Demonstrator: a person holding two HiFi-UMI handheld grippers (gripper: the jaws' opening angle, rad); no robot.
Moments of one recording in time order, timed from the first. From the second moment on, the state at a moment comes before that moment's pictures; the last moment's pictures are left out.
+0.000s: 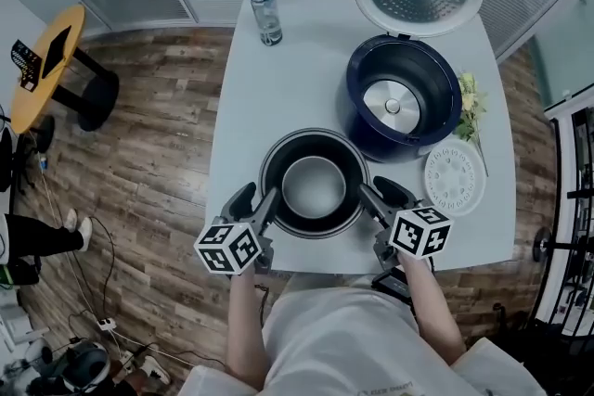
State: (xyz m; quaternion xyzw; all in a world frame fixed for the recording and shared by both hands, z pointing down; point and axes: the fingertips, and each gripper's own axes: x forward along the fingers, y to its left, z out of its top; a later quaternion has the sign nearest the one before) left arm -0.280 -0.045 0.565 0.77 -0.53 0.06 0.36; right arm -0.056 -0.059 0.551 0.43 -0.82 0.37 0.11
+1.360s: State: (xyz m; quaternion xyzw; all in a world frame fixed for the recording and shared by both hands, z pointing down) left arm -0.283 -0.036 0.569 0.76 -0.51 0.04 0.40; right arm -0.074 -0.054 0.555 0.43 -0.81 0.38 0.12
